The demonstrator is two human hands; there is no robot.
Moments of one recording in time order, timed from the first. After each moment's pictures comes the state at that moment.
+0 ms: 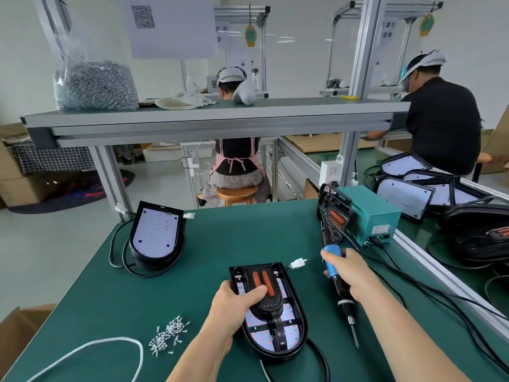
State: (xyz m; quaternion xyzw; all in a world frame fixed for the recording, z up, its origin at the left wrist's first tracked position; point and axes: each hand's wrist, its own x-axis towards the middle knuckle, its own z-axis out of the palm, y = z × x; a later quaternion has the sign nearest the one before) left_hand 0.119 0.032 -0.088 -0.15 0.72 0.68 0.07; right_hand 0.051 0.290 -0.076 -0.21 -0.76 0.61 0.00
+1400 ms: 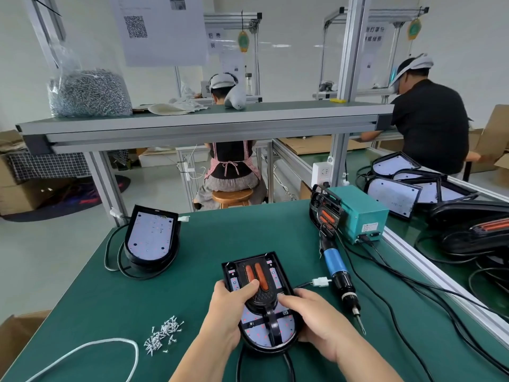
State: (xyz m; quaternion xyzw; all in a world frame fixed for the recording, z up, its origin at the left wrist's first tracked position) left_hand 0.129 0.051 -0.076 -0.17 0.60 0.78 0.05; right_hand 0.152 0.219 -0.070 -0.11 -0.67 0.71 -0.20
